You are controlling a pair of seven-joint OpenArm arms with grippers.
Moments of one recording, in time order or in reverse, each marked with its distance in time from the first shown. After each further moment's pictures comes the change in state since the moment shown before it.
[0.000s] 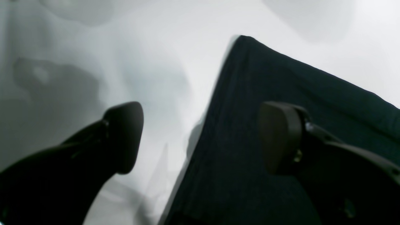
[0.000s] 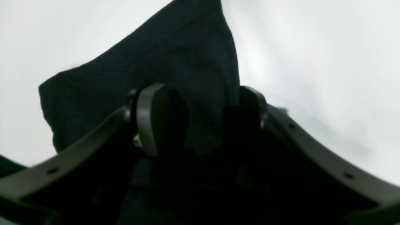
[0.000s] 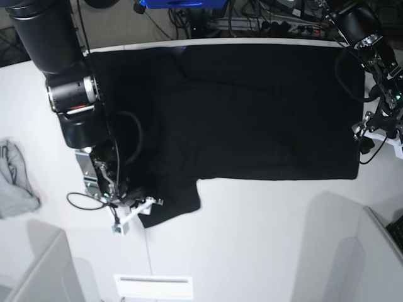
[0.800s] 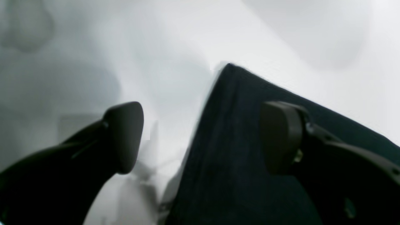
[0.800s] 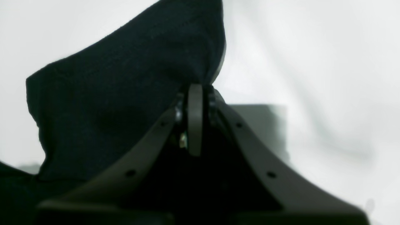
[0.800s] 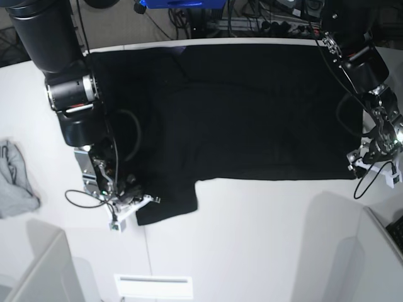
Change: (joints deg) left arm -19.6 -3.7 5.7 -25.9 7.7 -0.2 -0.7; right arm -0.5 0.2 0.0 0.0 -0.1 -0.5 0.0
